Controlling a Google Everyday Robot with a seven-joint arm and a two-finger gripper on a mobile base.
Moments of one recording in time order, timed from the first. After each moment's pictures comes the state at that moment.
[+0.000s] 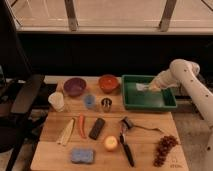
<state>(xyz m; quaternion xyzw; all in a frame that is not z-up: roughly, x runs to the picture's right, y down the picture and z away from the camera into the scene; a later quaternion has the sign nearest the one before) 0.271 -0.004 0.879 -0.18 -0.15 0.19 0.95</state>
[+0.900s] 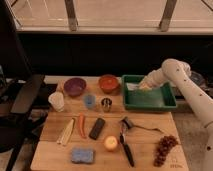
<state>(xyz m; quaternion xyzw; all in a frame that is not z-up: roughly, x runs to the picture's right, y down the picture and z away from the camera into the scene) 0.239 -0.006 0.878 -0.18 -0.18 0.16 0.95</state>
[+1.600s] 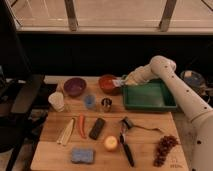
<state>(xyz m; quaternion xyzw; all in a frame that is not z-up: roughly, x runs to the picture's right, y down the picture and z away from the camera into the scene) 0.136 -0.045 0.874 -0.14 -0.28 0.08 0.95</state>
